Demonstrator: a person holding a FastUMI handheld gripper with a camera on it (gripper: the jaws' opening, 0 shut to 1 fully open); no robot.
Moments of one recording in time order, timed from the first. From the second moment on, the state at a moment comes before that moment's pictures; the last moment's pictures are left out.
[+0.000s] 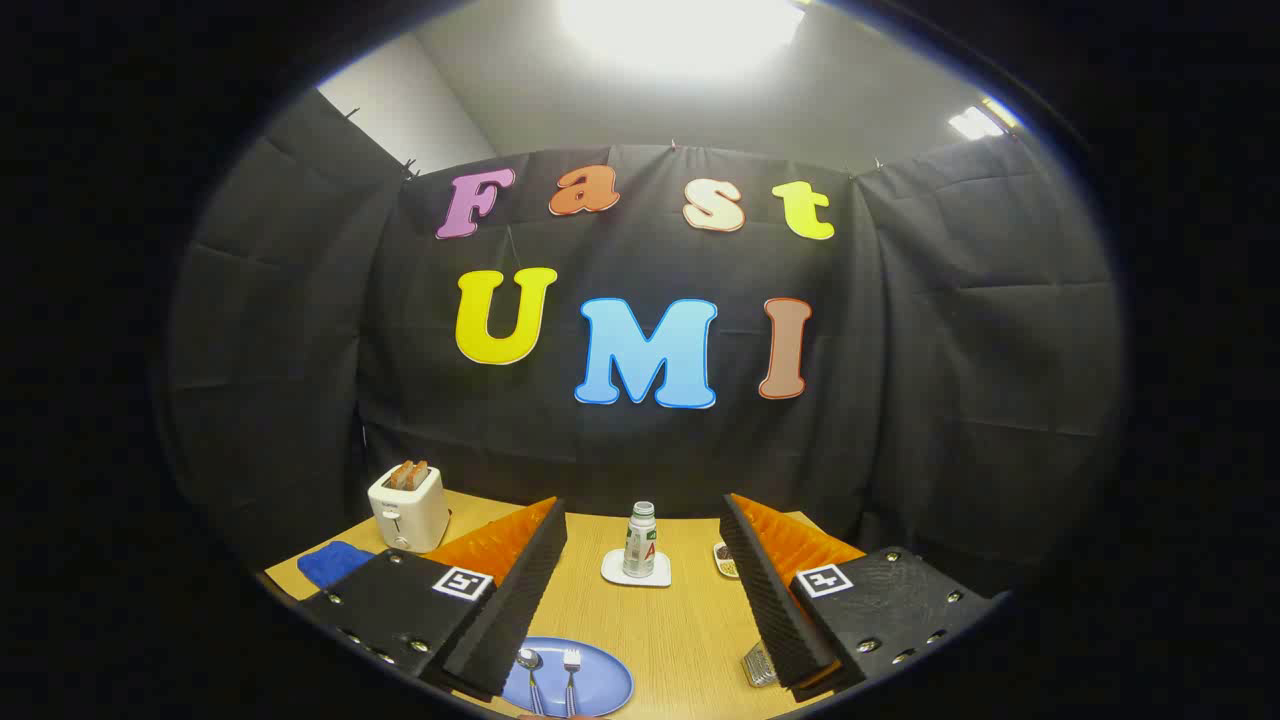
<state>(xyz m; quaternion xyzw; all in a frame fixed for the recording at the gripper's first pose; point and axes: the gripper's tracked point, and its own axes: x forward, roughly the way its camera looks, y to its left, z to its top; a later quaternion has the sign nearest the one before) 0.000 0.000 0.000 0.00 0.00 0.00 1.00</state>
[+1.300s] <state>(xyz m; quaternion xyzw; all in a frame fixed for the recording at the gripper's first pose) 0.015 0.006 -0.031 0.01 0.06 0.00 1.00</state>
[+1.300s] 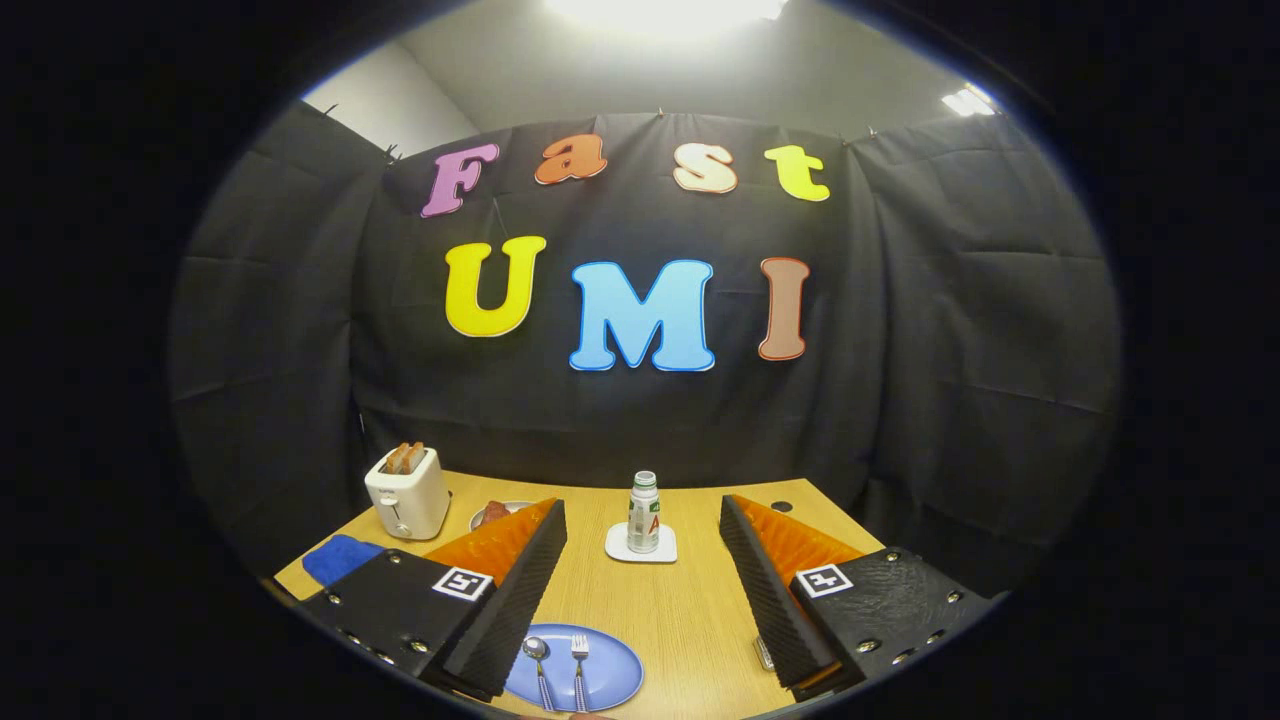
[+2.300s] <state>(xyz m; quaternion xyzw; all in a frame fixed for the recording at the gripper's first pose) 0.014 0.051 -0.173 -0.07 0.24 0.08 0.96</state>
